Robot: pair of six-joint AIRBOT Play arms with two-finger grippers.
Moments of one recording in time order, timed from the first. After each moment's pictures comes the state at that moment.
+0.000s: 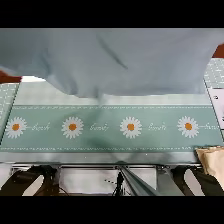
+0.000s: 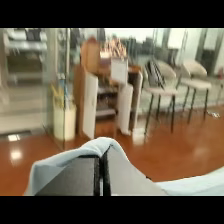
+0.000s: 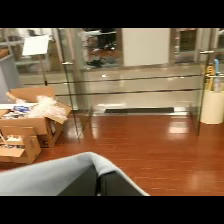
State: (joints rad) left arm -0.13 -0.78 1.91 1.11 -0.94 -1.45; right arm -0.36 -0.76 1.75 -0.91 1.07 1.36
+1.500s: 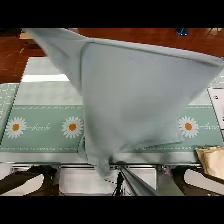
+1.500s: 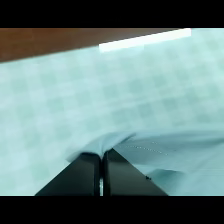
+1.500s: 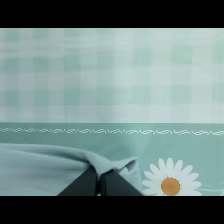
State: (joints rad) left arm -0.09 -1.26 1.95 1.29 -1.44 -1.50; right arm -0.36 -1.33 1.93 -1.20 1.77 1.48
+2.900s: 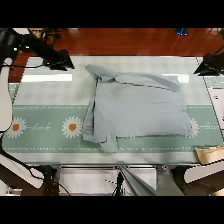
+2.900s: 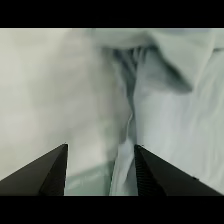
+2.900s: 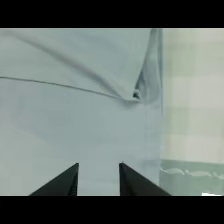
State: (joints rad) left arm 0.01 -1.84 1.99 1.10 -1.55 -1.48; right arm -0.40 -1.77 1.98 -1.19 1.69 1.39
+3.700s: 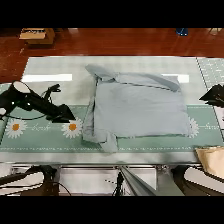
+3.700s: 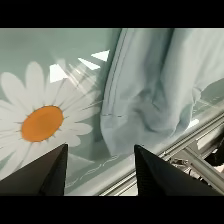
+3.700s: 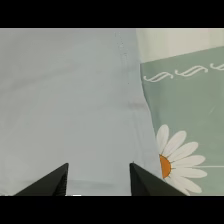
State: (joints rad) left arm 0.10 -1.38 0.82 0.91 -1.37 -1.20; right arm -0.60 -1.28 1.20 -1.15 1.46 1.24
